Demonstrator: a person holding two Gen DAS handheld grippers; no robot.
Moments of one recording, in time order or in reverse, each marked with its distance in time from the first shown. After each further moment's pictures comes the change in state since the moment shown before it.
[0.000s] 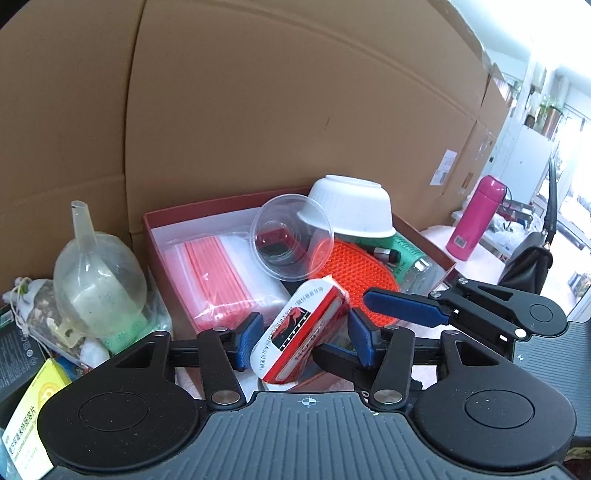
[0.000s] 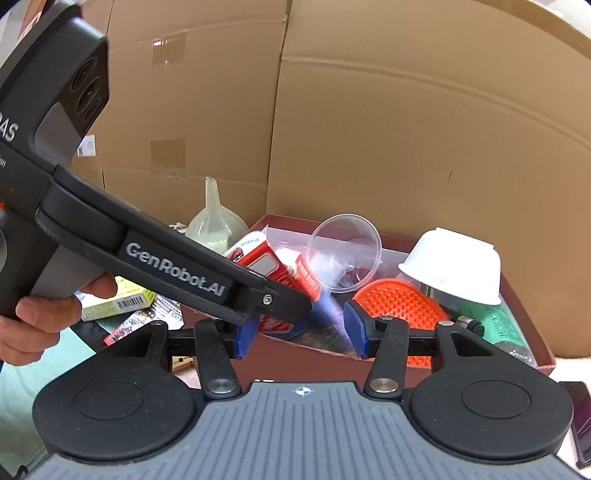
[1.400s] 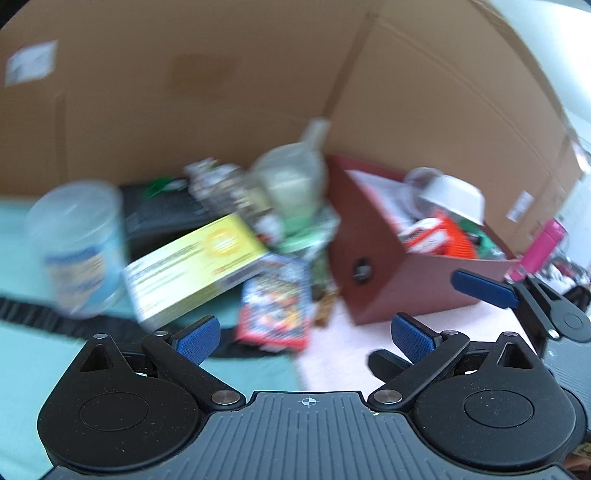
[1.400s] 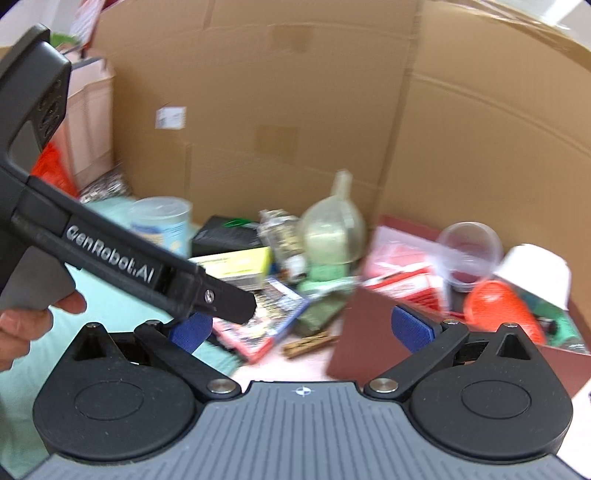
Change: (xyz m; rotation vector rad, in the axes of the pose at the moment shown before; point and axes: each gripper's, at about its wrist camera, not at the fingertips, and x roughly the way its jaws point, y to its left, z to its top) left arm -0.109 0.076 -0.112 -0.325 -0.056 0.227; right arm -0.015 0.116 -0.023 -0.150 0.003 0.101
